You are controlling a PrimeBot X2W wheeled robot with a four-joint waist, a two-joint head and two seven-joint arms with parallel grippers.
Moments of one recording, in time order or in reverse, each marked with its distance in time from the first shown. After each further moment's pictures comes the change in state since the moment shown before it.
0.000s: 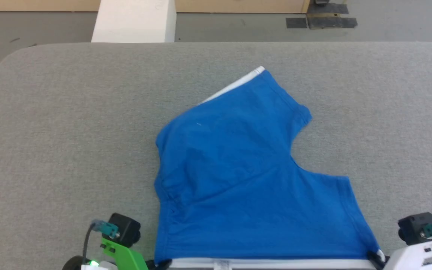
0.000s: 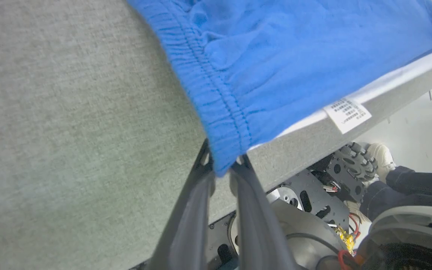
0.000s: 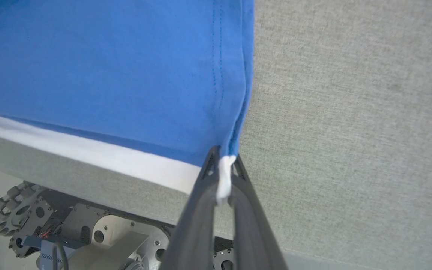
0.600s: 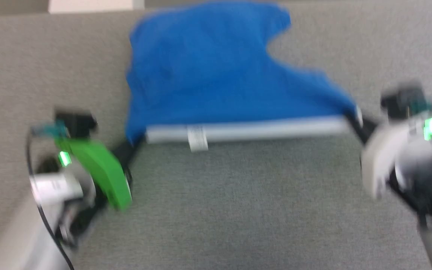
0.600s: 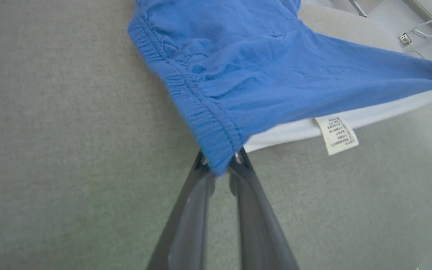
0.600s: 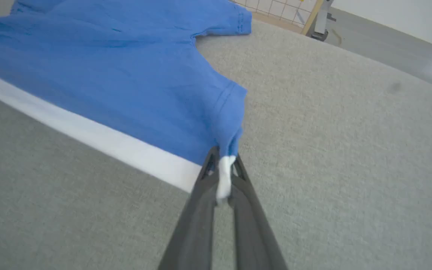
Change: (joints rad) left arm -0.413 -0.110 0.165 0.254 -0.002 -0.103 -0.202; right arm -0.665 -0.160 0.246 0.295 0.030 0.000 -0.279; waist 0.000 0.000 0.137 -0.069
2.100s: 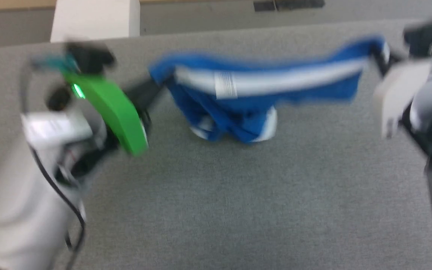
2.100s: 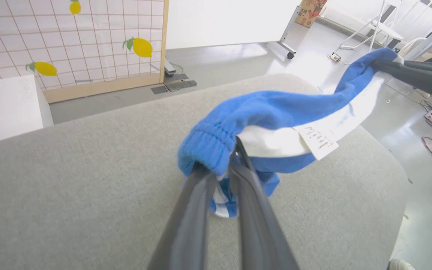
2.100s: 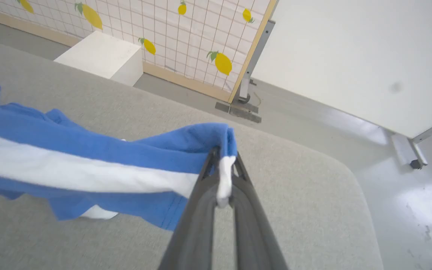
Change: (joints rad) left arm -0.228 -0.063 -0.028 -0.064 -0.037 -0.085 0.104; right arm -0.174 0.099 -0.092 -0.087 -0.214 -0.001 0.171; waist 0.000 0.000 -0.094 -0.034
